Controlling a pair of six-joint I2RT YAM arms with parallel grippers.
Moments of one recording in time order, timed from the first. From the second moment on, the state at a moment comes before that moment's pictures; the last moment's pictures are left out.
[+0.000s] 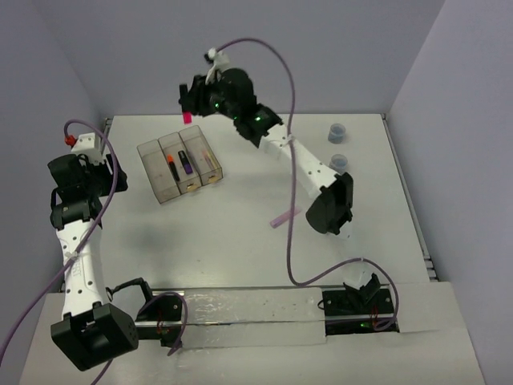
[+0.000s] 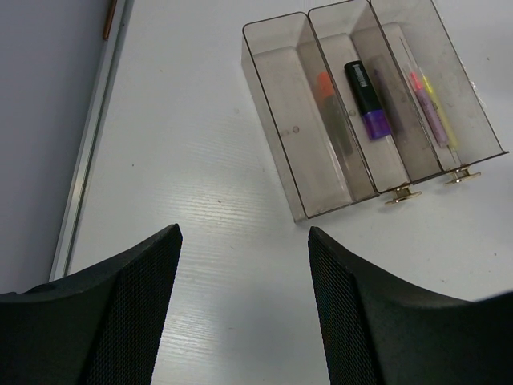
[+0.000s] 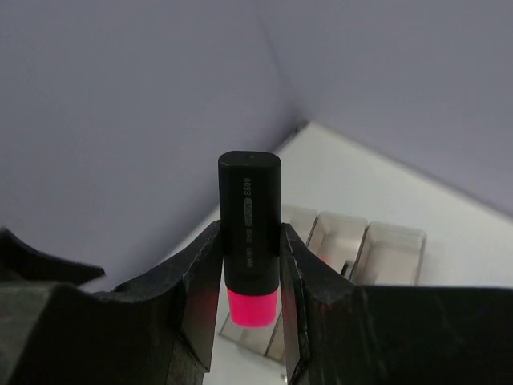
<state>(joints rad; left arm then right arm) 0.34 0.99 0.95 -0.46 0.23 0.05 0.71 2.23 2.50 -0.25 -0.19 0.37</state>
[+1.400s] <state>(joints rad) 0.35 0.98 0.93 -0.47 0.24 0.06 0.85 2.43 2.21 -0.09 0.02 0.26</state>
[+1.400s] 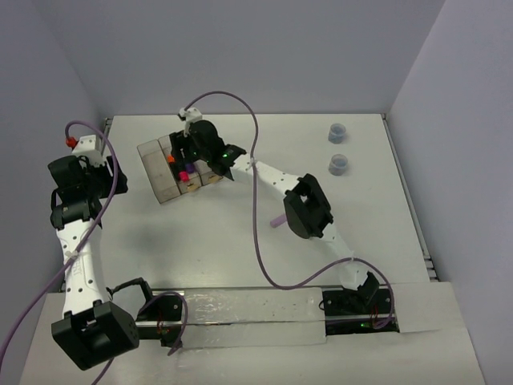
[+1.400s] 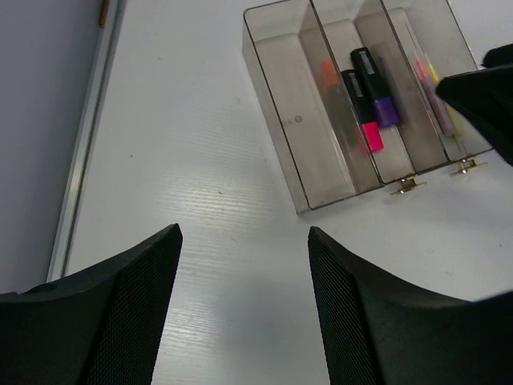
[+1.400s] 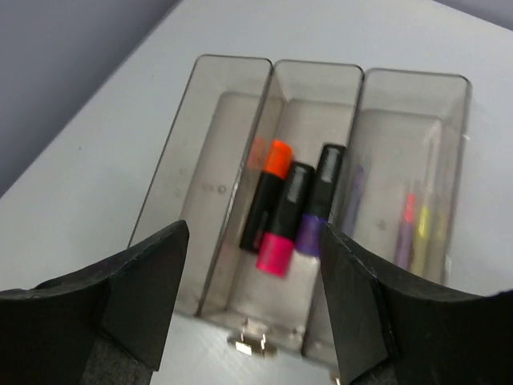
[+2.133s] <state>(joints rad) -0.64 1.77 1.82 -0.88 0.21 0.18 0.31 1.34 1.30 -0.26 0.06 0.49</state>
